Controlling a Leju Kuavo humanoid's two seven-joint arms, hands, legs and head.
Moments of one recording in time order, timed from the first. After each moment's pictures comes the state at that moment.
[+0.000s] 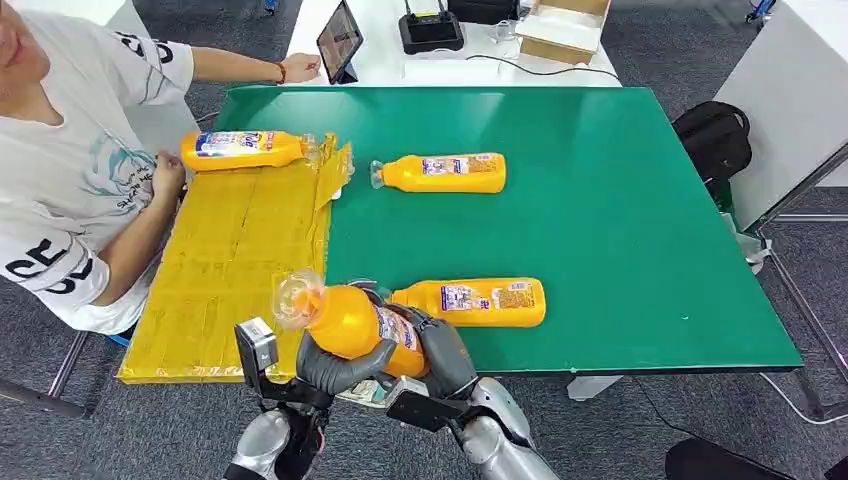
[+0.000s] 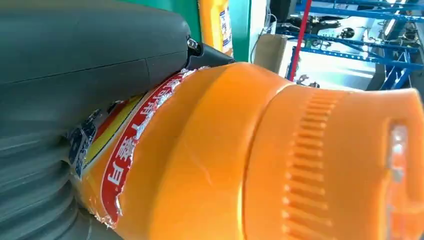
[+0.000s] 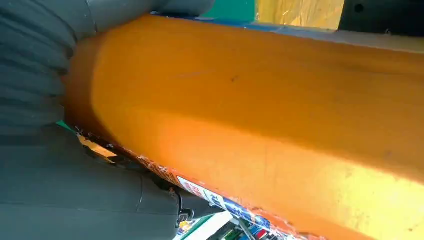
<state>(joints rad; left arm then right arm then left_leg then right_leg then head) -0.07 -0.26 -0.36 -1.29 0.06 -0.21 -0.55 -0.20 0.18 0.42 -0.96 0.58 -0.28 -0.52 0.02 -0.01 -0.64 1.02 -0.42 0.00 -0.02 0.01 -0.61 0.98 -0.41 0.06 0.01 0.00</state>
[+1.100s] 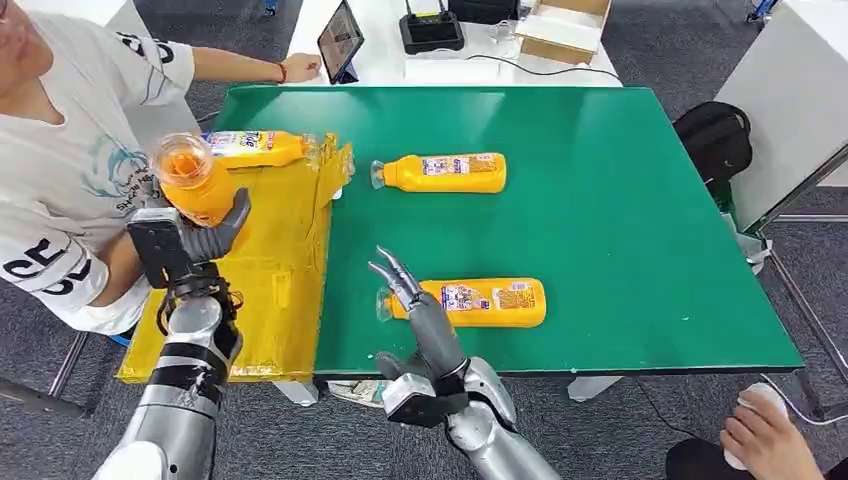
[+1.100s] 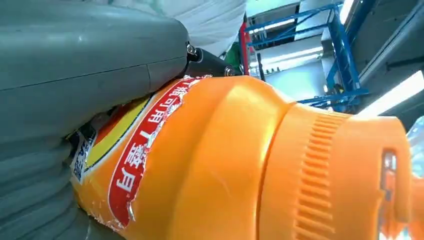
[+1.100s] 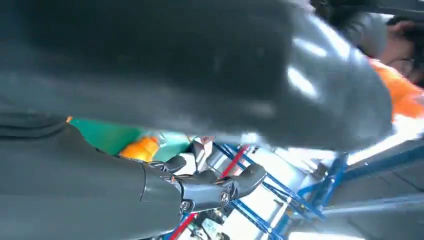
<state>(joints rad) -0.51 -0.16 -0.02 -1.05 -0.28 0.53 -0.67 -0.21 0.19 0.49 -1.16 0.39 -0.33 -0.63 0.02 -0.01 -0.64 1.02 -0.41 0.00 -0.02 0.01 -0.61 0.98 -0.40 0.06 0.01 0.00</state>
